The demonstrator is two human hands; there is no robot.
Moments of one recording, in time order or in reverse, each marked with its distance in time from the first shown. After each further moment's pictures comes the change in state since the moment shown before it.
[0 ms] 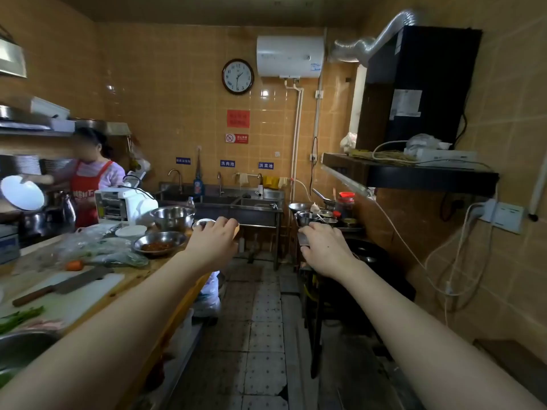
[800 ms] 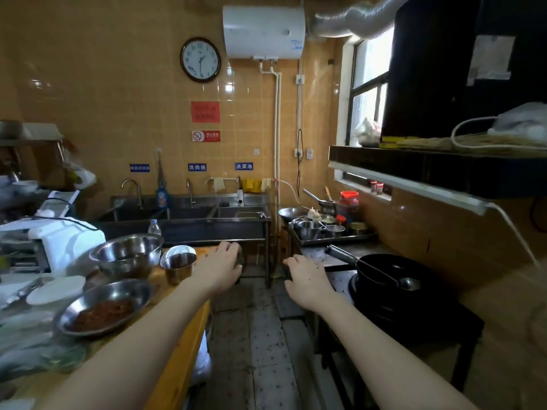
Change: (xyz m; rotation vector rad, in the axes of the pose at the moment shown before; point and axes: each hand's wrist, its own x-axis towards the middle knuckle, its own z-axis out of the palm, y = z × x) left_hand 0.366 -0.170 0.226 -0.180 -0.137 0.091; right_hand 0.372 0.010 0.261 0.095 -0.072 0.165
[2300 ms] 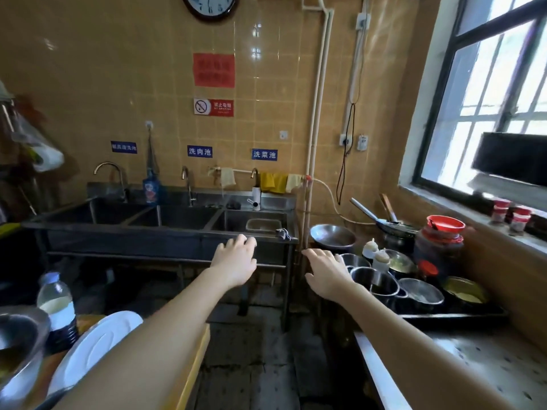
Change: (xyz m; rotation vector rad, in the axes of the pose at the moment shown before) left_hand 0.709 -0.202 0.237 0.110 -0.055 -0.069; right_hand 0.714 0.226 0.238 -0.056 -0.098 -0.038
